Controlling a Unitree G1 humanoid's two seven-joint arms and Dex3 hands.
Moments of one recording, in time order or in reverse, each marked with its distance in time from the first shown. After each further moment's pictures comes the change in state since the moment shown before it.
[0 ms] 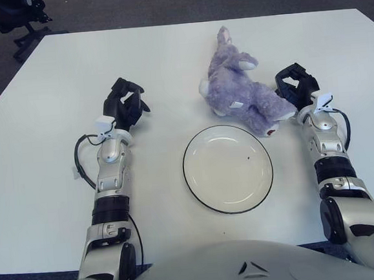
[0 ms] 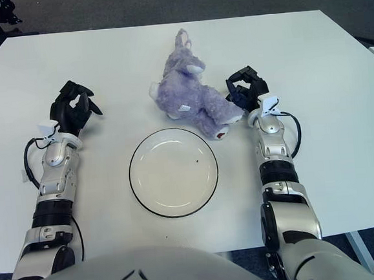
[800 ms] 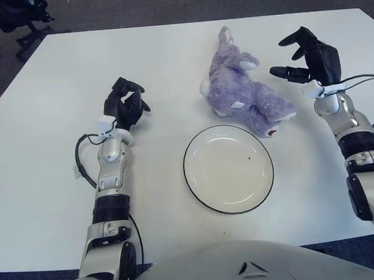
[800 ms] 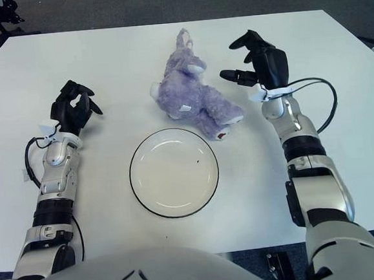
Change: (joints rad) left arm -0.014 -0.001 0.001 0.035 -0.002 -0.020 -0.003; right arm -0.245 -0.278 0.316 0.067 -0.728 -0.217 -0.561
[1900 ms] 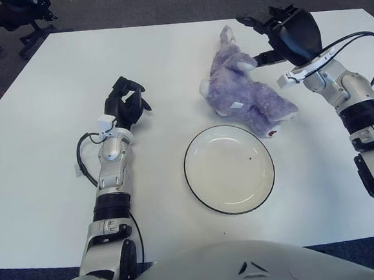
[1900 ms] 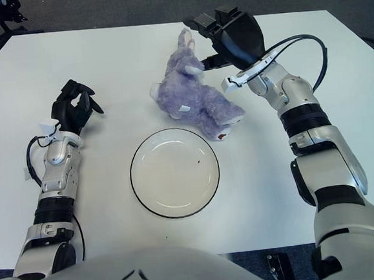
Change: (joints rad) left arm -0.005 -0.002 0.002 0.008 -0.032 -0.008 -0.014; right arm -0.123 -0.030 0.167 -0.129 -0.135 0.051 0.048
